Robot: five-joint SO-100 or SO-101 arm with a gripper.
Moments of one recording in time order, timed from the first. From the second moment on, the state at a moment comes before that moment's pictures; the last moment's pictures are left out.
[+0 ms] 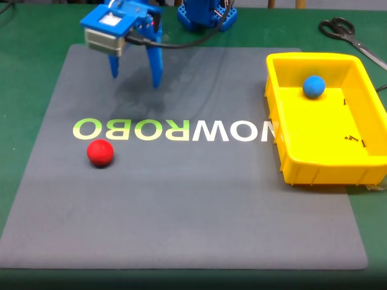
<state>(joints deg) 27.9 94.0 104.0 43.2 -95.5</state>
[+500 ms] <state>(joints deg) 29.2 66.5 75.2 43.8 -95.6</state>
